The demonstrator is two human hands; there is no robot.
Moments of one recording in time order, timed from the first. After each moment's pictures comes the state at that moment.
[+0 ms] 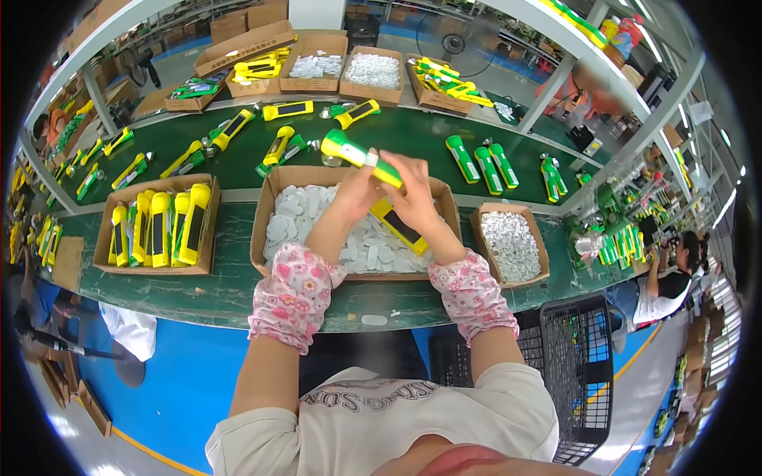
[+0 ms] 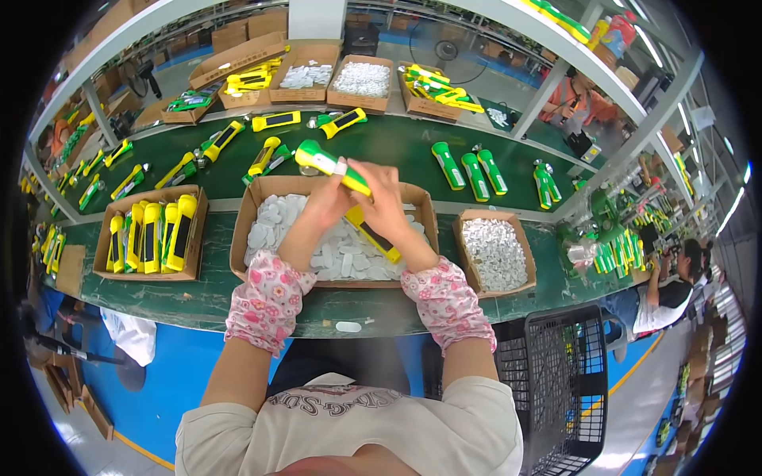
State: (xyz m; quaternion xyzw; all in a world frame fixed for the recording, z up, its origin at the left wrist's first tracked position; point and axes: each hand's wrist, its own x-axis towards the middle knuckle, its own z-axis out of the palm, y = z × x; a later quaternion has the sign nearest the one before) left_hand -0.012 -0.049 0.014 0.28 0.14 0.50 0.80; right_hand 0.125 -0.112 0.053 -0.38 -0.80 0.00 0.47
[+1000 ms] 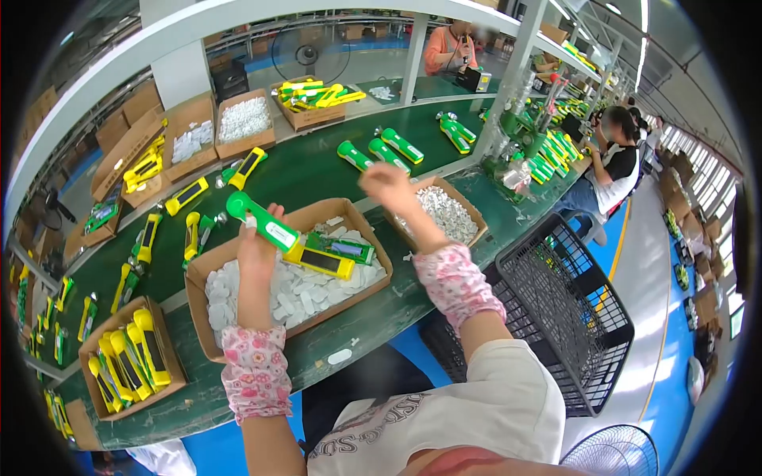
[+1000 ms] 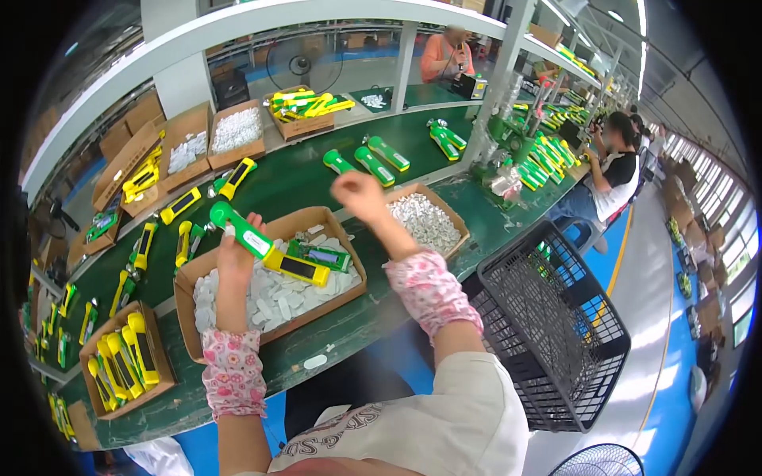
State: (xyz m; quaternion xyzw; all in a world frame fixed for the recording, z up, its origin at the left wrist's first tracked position) left_hand -0.014 -0.031 -0.009 0.29 0.10 0.53 0.79; right_hand 0.273 -0.125 0.052 -0.54 -0.55 0.22 0.60
